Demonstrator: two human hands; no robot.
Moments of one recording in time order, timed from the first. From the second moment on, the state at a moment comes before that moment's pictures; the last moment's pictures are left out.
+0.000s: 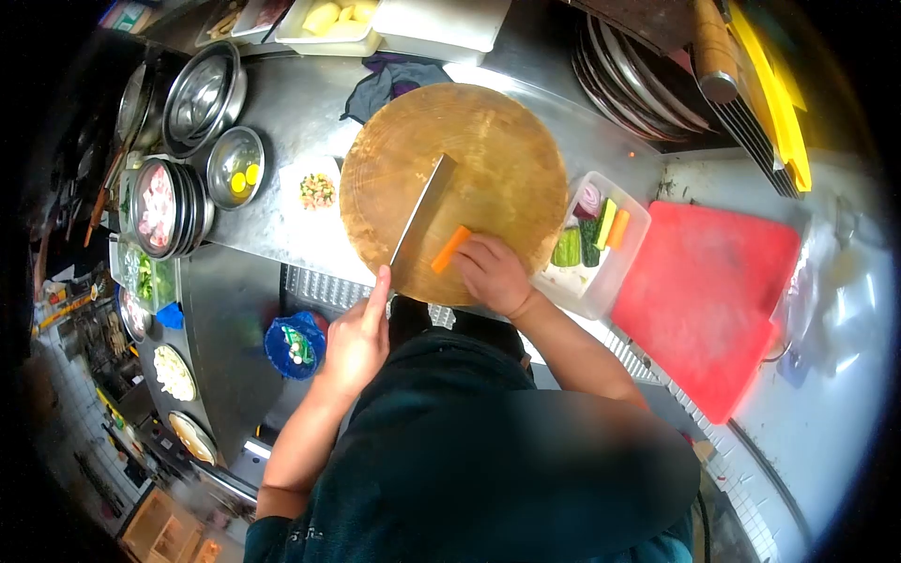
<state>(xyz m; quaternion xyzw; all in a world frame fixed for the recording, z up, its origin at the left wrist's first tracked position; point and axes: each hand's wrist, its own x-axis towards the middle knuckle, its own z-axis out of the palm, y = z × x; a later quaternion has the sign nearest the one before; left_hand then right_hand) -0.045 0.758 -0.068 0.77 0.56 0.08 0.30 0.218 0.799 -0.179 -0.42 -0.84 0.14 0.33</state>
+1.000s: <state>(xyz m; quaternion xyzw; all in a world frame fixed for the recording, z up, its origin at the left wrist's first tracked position) -0.030 0.729 -0.028 0.81 0.52 -0.08 0.27 0.219 0.801 -0.179 -0.39 -0.87 0.11 0.29</state>
